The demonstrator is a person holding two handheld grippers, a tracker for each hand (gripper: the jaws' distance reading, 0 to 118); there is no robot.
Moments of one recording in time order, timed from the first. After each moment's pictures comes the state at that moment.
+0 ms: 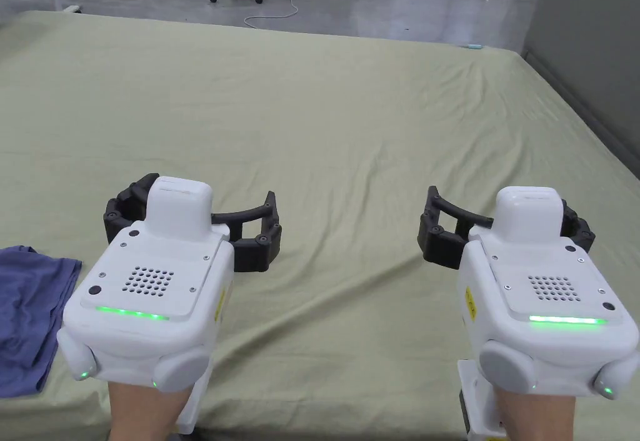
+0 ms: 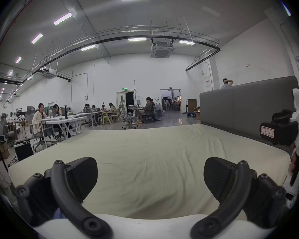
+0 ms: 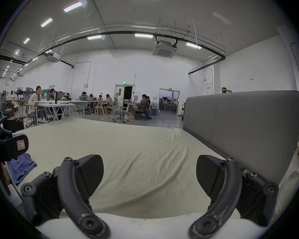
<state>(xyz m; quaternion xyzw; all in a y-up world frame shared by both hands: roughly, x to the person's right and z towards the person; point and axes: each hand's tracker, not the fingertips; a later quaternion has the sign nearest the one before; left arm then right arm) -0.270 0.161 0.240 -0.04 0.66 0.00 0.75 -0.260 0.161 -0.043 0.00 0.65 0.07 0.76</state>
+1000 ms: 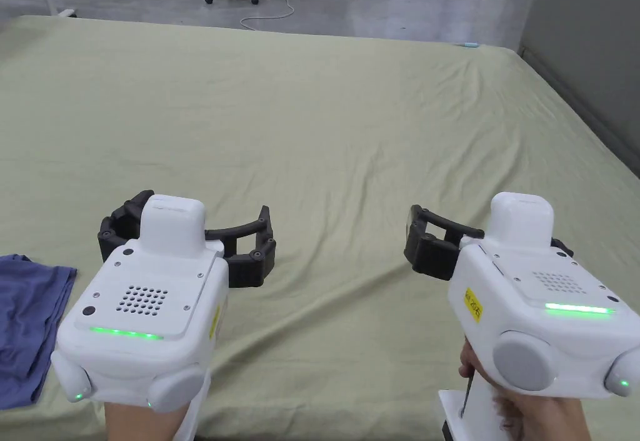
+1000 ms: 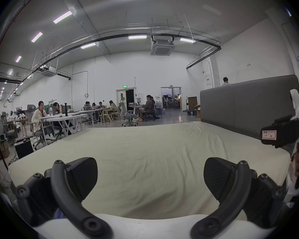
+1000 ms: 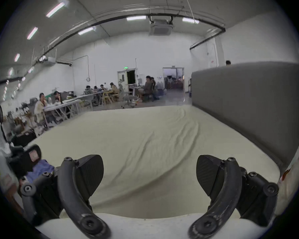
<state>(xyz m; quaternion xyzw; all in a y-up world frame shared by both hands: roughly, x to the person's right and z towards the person) -0.271 0.153 0.238 -0.05 0.66 0.00 0.75 -0.263 0.169 -0.047 -0.14 0.68 0.07 0.72</state>
